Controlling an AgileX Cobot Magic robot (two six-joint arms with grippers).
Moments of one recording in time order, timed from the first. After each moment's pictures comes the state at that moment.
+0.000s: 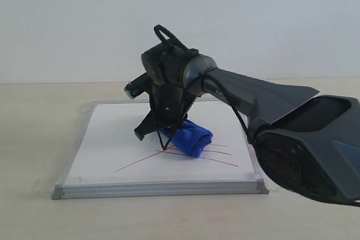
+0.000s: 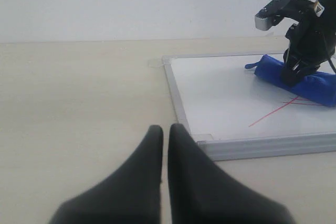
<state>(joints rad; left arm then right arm) 0.05 0.00 0.00 -0.04 0.31 0.03 0.65 2.63 -2.42 -0.15 1.18 -0.06</state>
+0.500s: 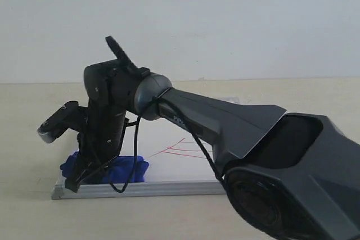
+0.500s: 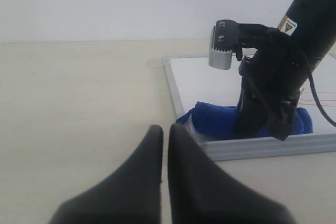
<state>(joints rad) 0.05 0.00 0.00 -0.04 0.31 0.03 0.86 2.62 -2.42 0.14 1.18 -0.45</state>
